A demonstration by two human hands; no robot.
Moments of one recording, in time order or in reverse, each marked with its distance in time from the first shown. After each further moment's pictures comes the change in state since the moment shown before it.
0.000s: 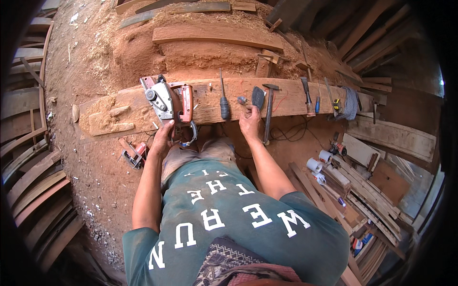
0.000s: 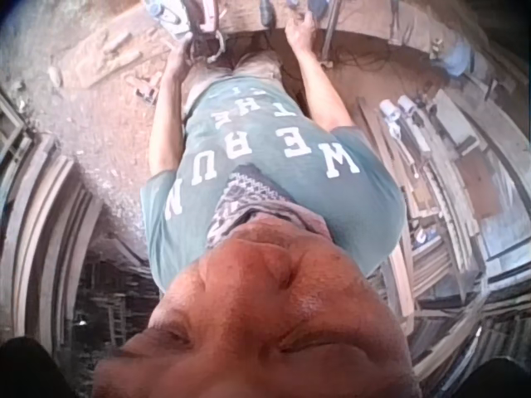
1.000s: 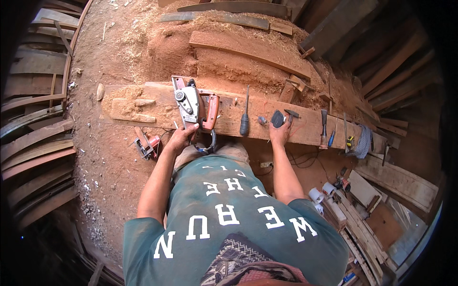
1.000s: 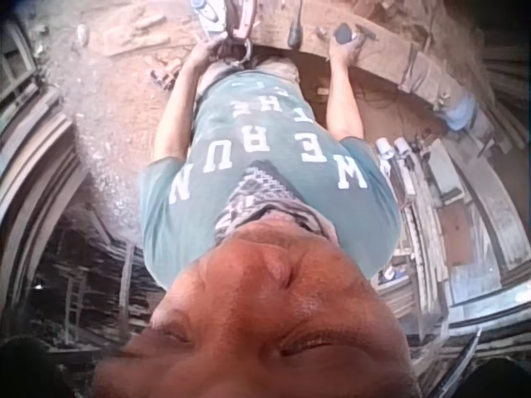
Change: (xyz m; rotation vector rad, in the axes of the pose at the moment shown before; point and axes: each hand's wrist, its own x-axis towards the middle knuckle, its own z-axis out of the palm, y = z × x) left_hand -0.008 0.019 0.013 0.127 0.093 0.027; right_hand 0.072 0.012 -0.019 -0.266 -0.063 0.194
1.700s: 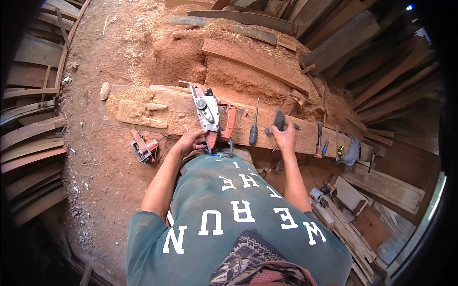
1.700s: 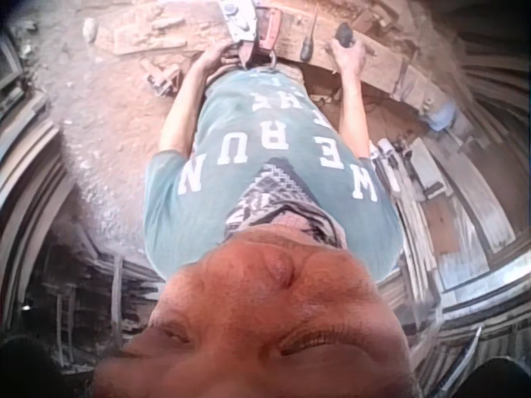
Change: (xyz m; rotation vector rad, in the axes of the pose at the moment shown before) left_hand 0.023 0.013 -0.052 -0.164 -0.257 -0.097; right_hand -0.016 -0.129 -0.067 -0.128 -0.114 -0.181
